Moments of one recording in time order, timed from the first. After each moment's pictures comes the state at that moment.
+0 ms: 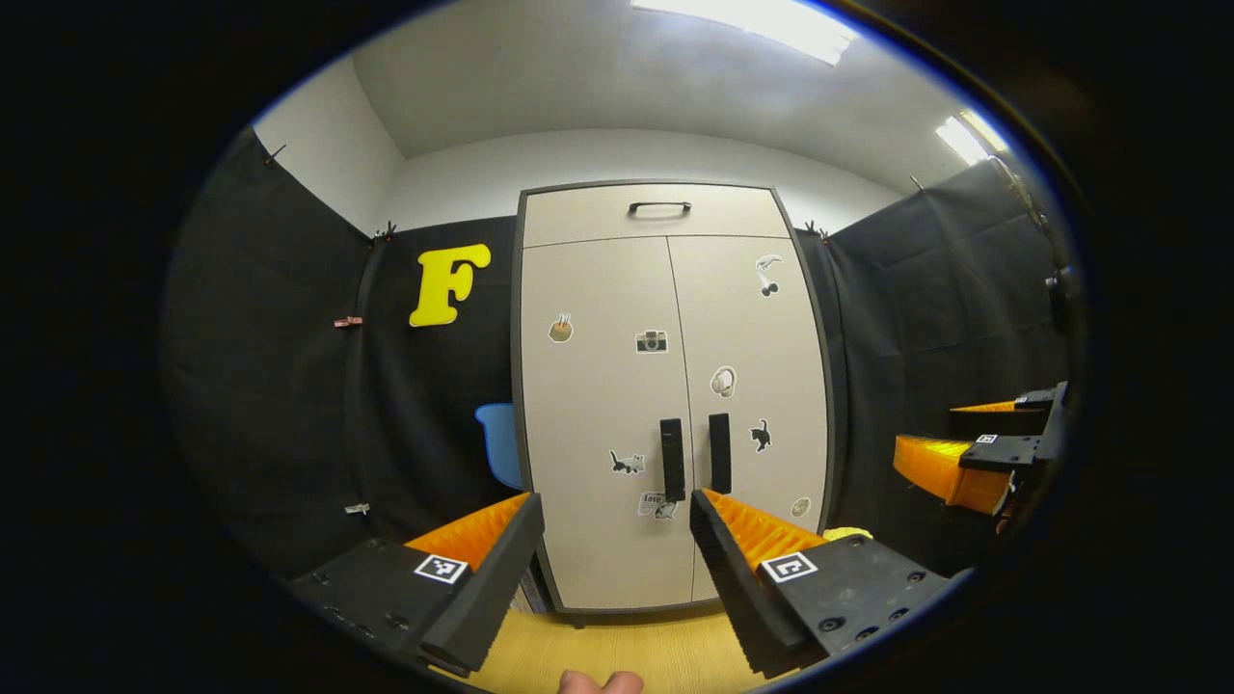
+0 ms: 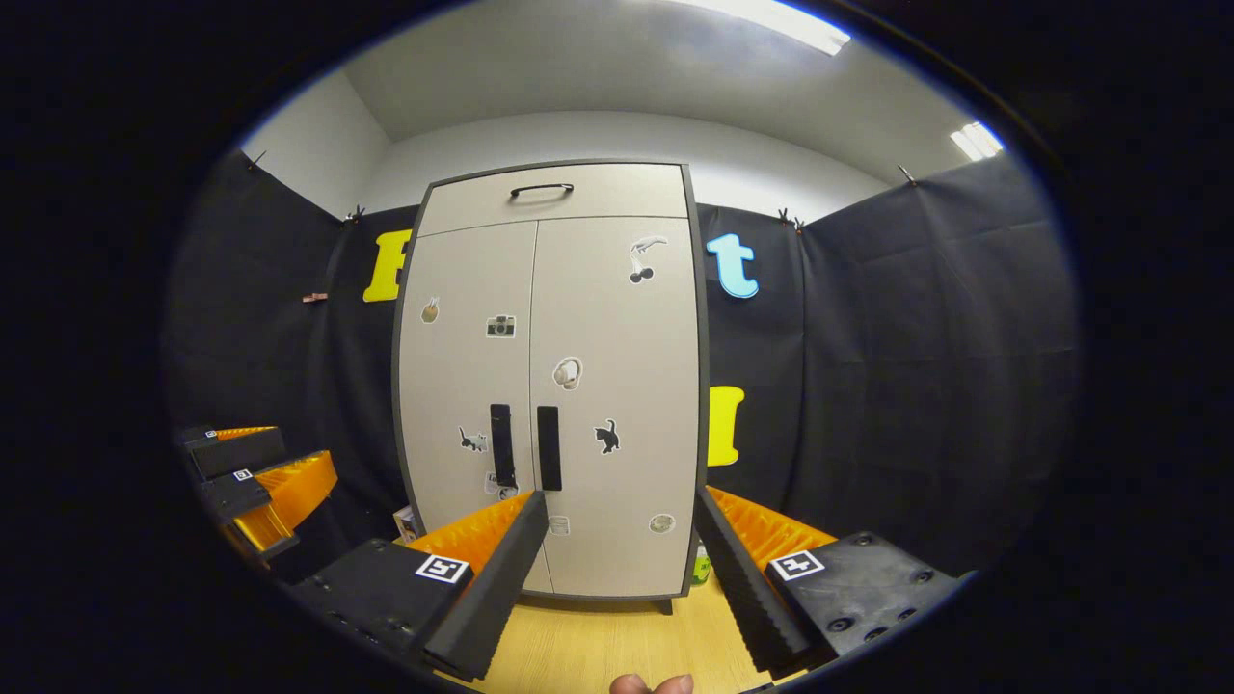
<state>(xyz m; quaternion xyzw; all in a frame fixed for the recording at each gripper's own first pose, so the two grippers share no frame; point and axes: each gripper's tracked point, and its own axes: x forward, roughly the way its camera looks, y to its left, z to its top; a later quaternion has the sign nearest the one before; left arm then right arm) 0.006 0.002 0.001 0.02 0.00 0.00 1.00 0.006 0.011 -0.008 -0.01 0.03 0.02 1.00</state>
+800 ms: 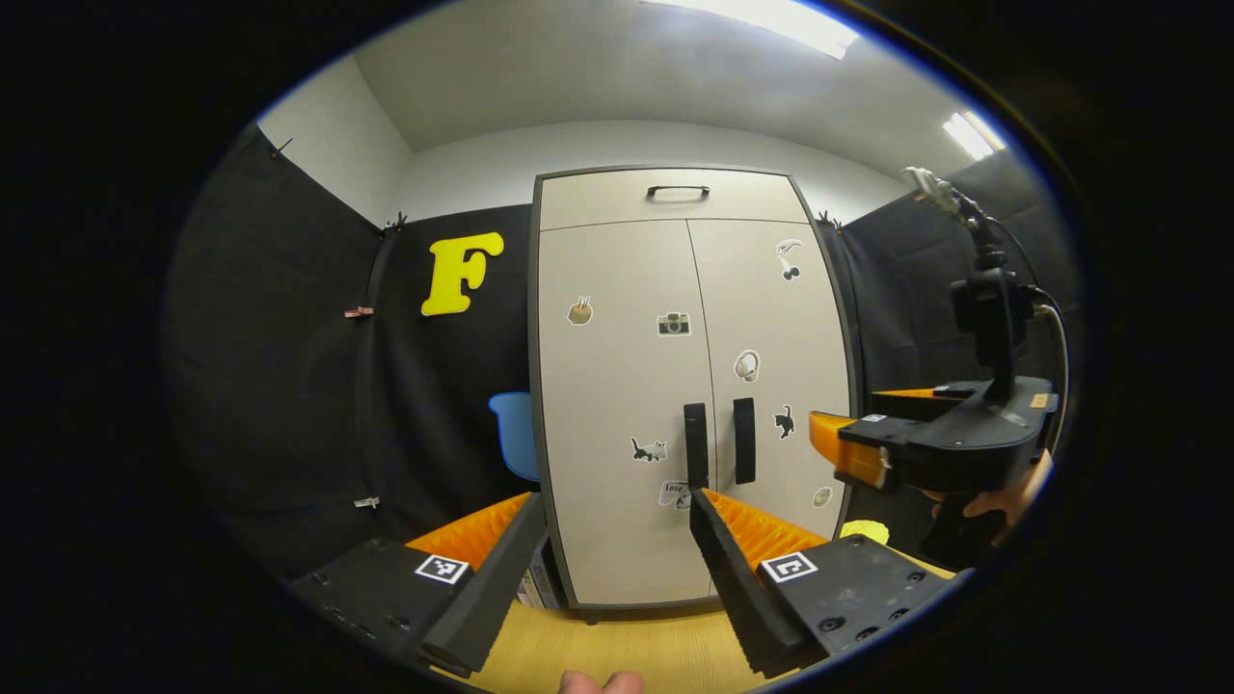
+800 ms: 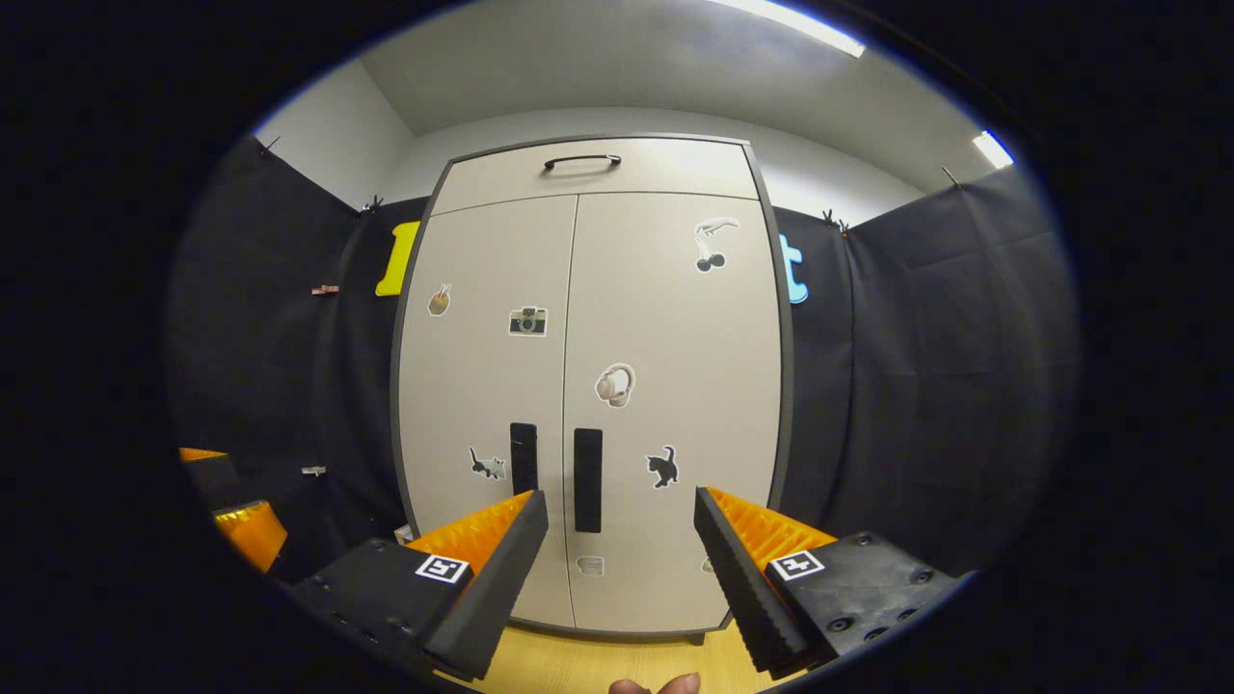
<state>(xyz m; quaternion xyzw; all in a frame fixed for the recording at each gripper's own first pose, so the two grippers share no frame) 0.017 0.024 -0.013 0.03 0.02 0.02 1.00 0.123 0.081 -0.028 -0.02 0.02 0.06 1.00</state>
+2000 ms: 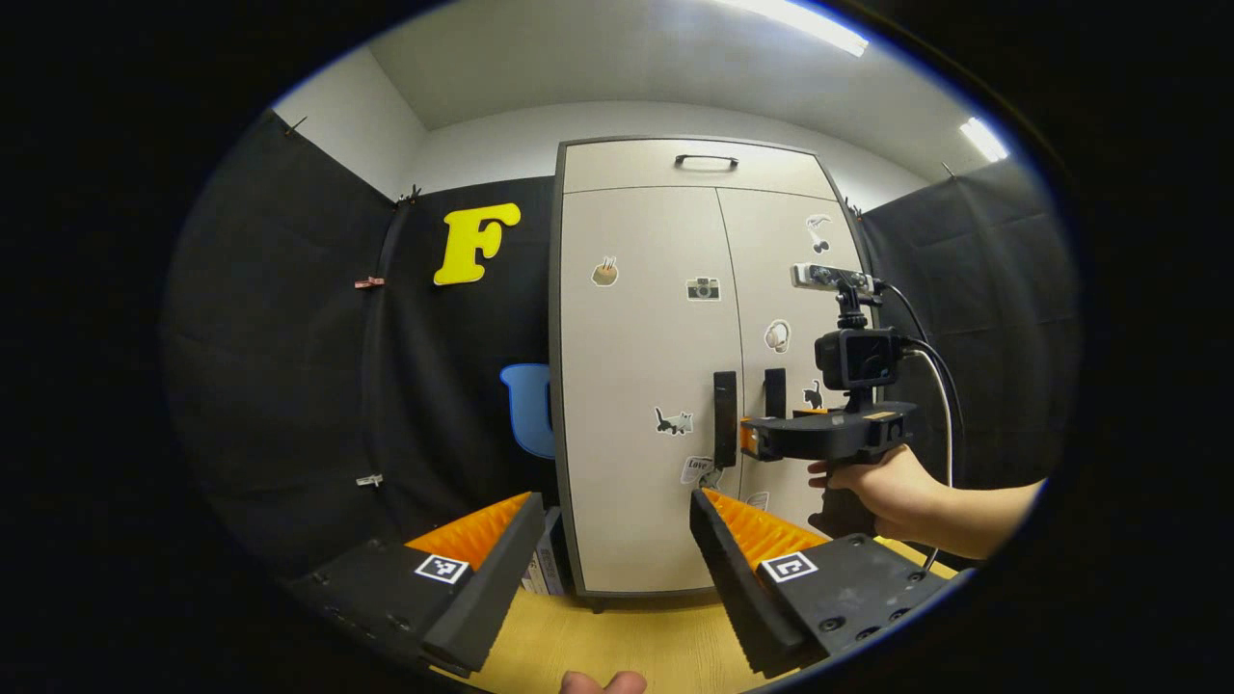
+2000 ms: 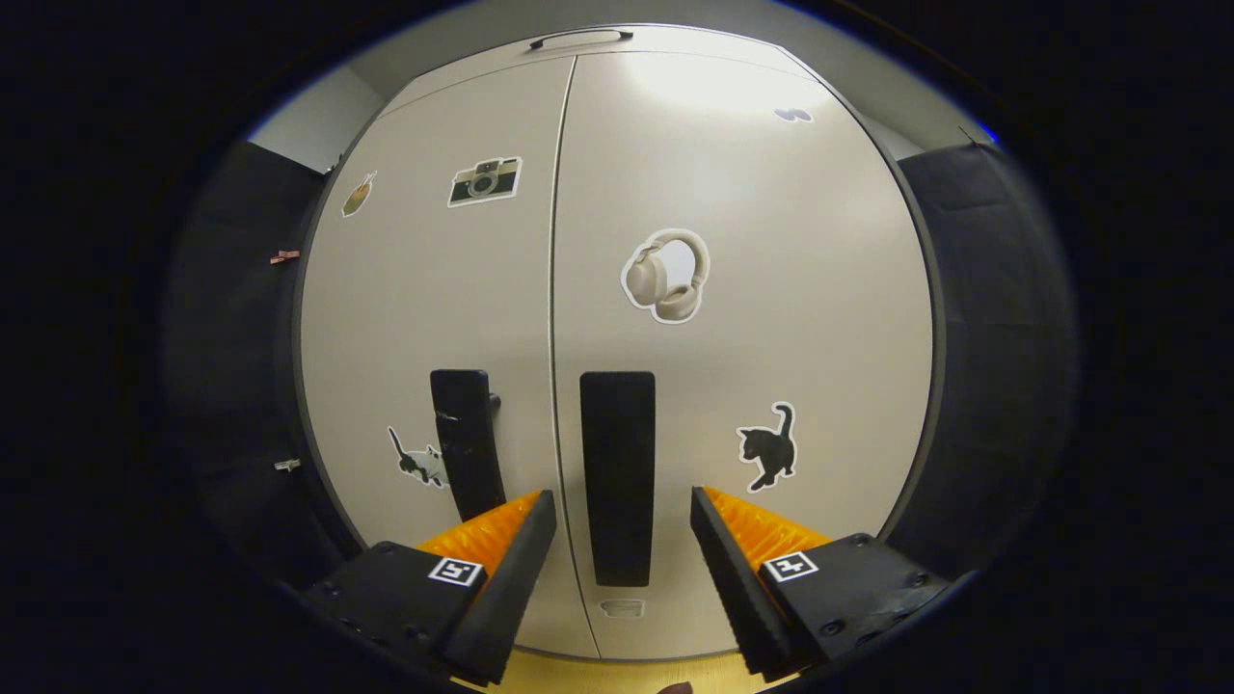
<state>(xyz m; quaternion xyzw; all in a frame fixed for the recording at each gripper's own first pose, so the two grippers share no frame) 0.031 0.052 -0.044 0.01 0.05 0.04 1.00 0.272 0.118 -0.123 0.00 0.09 0.04 1.00</state>
